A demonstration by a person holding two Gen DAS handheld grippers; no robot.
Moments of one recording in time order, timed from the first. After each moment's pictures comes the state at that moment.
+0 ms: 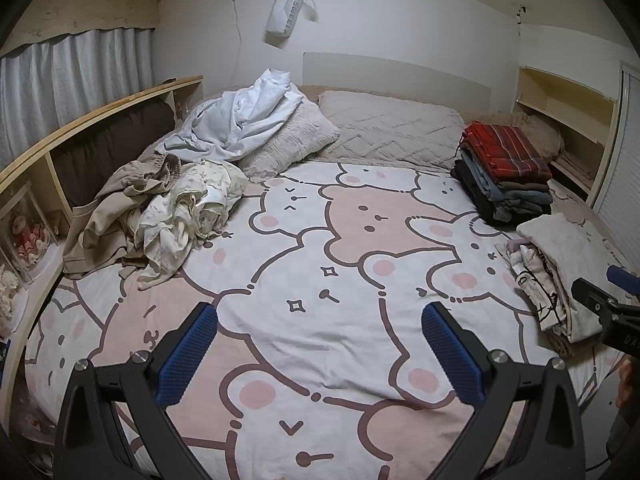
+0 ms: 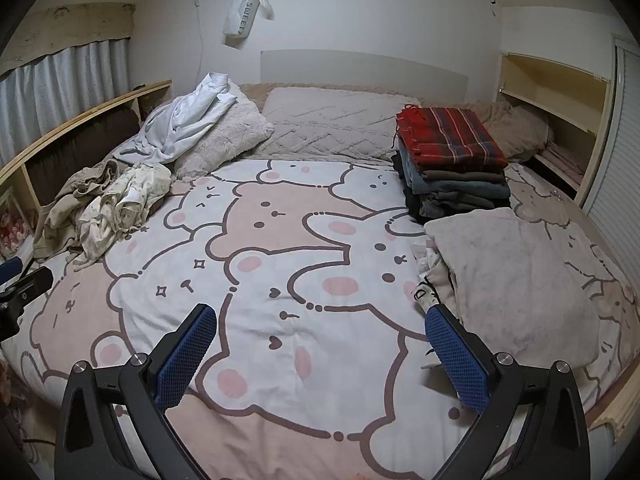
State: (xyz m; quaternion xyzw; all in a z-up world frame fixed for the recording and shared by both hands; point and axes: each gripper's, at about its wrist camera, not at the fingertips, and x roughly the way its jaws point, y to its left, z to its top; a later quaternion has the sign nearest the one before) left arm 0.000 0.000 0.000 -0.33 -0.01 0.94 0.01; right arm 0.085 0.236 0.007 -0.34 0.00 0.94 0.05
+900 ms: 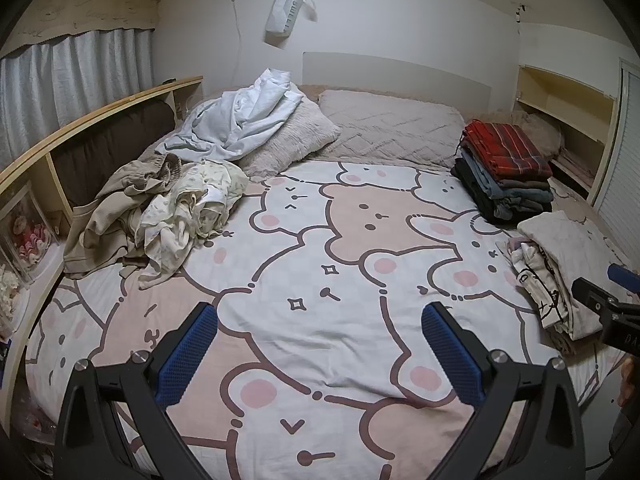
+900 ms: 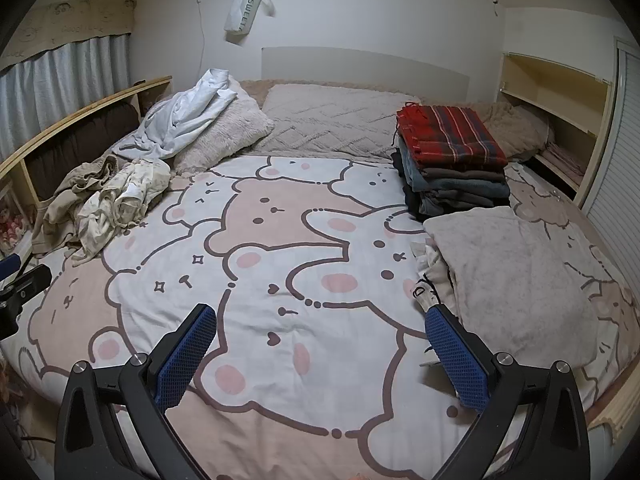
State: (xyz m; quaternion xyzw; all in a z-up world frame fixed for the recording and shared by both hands) left arm 0.000 0.002 -0.003 -0.33 0.00 0.94 0.01; right arm 0.085 0.235 0.005 -0.35 0.00 0.94 0.05
